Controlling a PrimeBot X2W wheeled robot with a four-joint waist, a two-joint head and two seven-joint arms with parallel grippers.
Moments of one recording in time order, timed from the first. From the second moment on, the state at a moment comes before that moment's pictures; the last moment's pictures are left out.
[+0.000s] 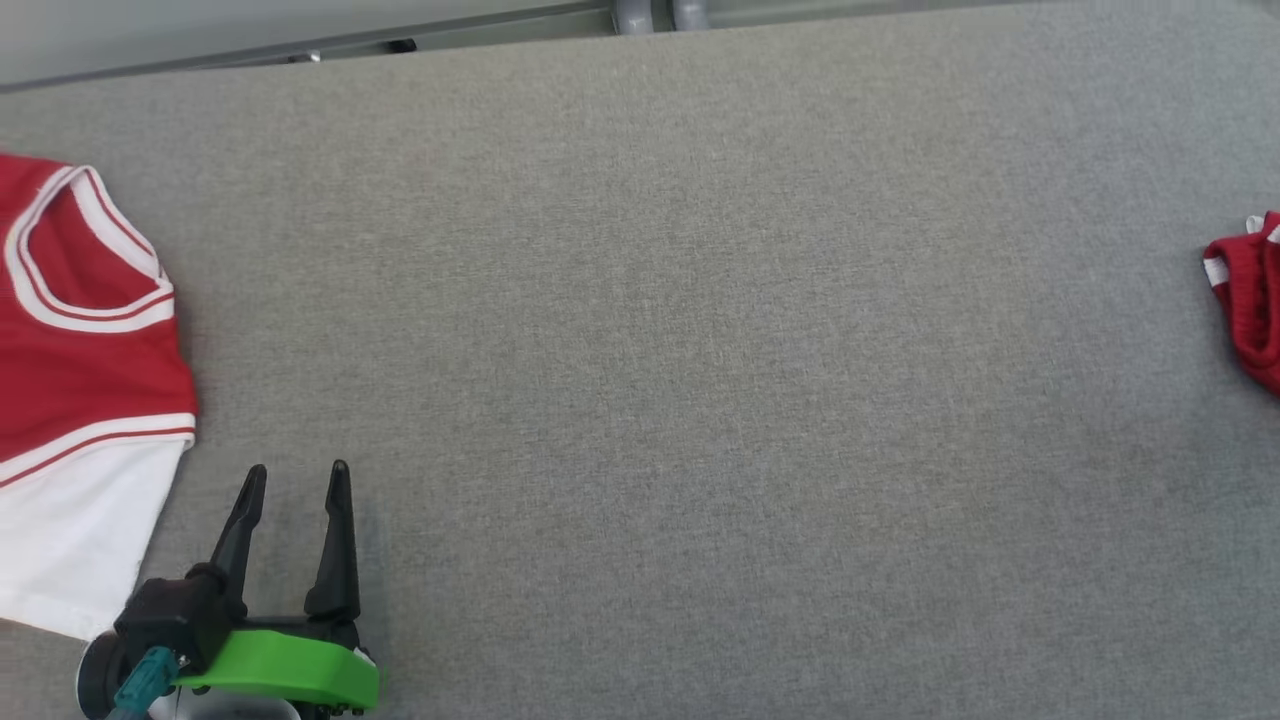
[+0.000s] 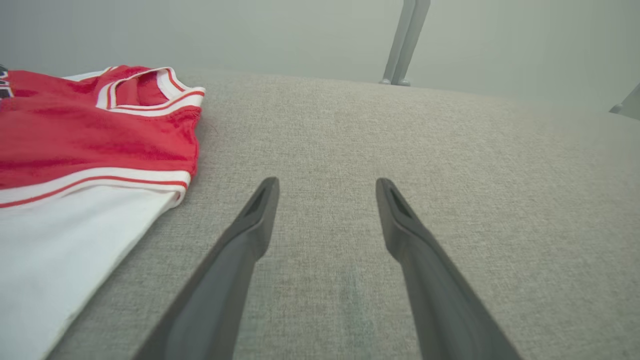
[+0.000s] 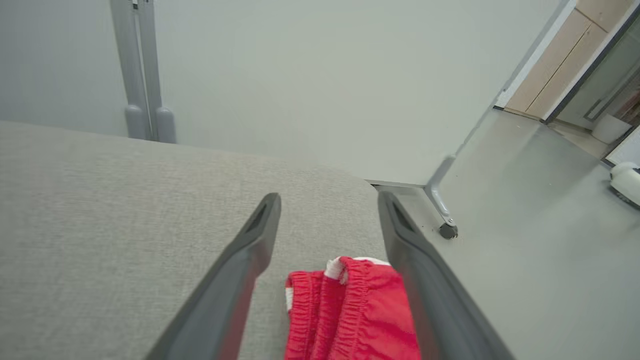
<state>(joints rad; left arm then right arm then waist) -0.01 0.22 -0.15 0.11 -0.38 -0.02 -0.24 -0.48 -0.52 -0.18 0.53 0.17 0.13 -0.18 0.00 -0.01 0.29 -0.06</state>
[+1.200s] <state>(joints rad) 0.06 0.16 -0.01 0.27 -0.33 -0.09 -0.26 0.12 -0.07 -0.15 0.09 0.01 0.13 -0.26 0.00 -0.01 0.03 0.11</state>
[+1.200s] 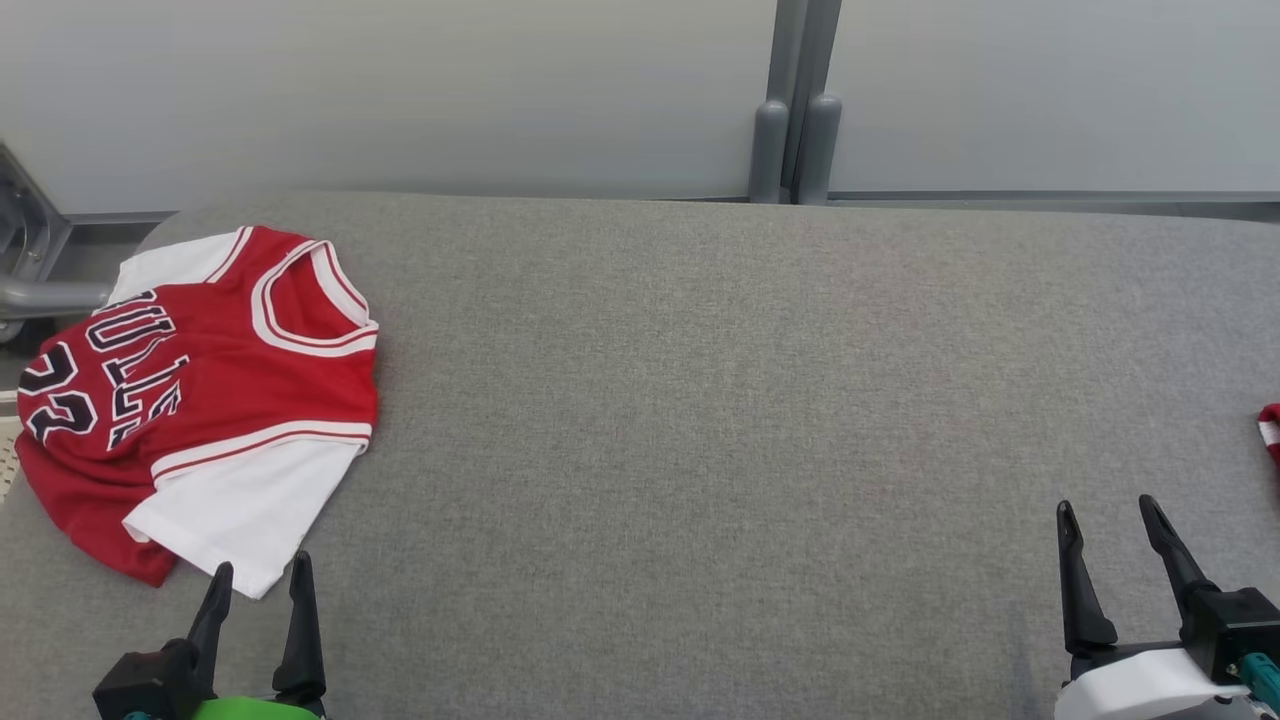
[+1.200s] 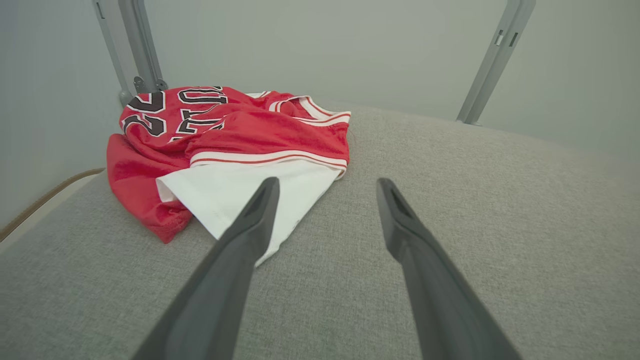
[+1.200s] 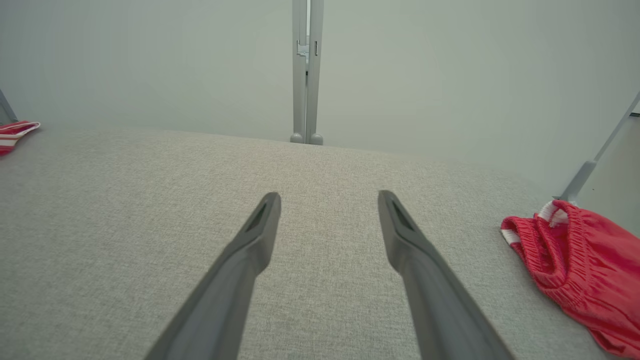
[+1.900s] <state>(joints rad) 0.11 0.21 0.00 0.26 -0.32 -0.11 -0.26 0.10 -0.06 0.02 0.10 -0.01 0.13 -0.26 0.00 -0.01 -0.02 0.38</state>
